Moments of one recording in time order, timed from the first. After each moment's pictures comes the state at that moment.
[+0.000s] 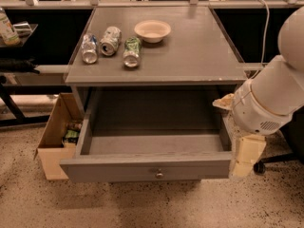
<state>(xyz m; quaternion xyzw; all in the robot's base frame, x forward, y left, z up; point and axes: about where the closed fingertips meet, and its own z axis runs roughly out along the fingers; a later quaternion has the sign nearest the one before) 0.408 -0.163 0.847 -0.69 0.70 0.05 0.14</state>
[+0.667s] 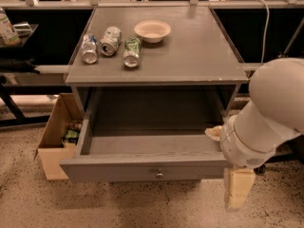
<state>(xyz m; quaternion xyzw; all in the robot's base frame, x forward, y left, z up) 0.374 -0.156 0.786 -0.72 0.69 0.03 0.10</state>
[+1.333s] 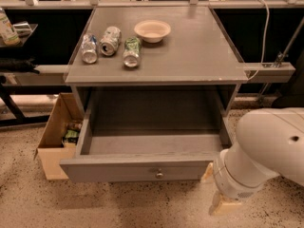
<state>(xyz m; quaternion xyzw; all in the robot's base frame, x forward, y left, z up) 0.338 -0.148 0.715 -0.73 0.67 0.05 0.09</state>
